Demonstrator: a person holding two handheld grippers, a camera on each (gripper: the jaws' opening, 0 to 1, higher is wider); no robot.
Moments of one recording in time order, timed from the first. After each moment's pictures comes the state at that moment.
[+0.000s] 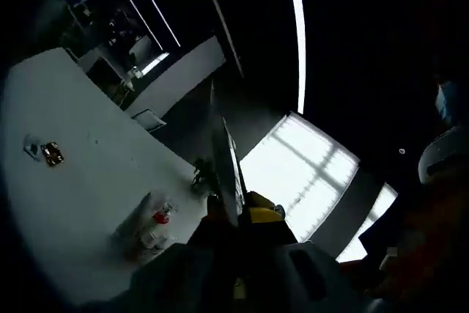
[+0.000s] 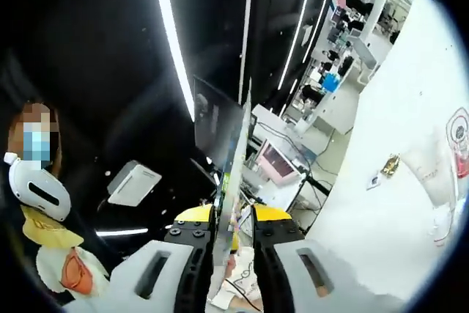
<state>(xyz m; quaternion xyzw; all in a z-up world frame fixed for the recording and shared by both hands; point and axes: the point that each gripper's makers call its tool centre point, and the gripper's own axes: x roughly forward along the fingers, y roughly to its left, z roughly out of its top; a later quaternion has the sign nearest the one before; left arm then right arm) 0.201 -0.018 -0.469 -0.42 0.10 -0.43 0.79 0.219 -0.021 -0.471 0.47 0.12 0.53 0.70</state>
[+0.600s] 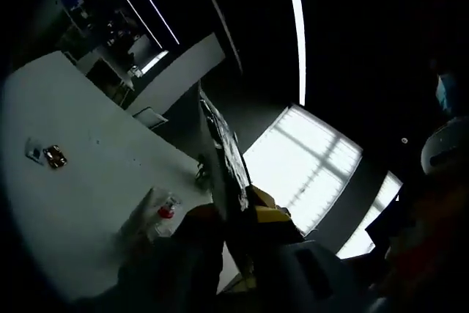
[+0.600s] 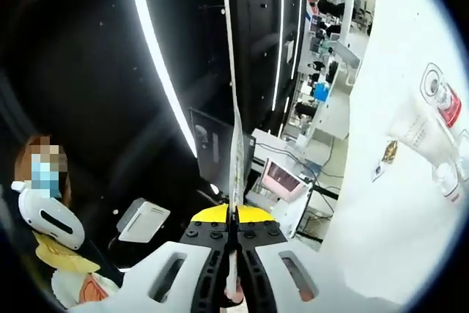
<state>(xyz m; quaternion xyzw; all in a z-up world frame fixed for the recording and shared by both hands) 0.194 -0.025 -0.475 -0.35 0.12 -0.46 0.81 0.216 -0.047 -0.465 0.52 0.11 0.50 0.68</state>
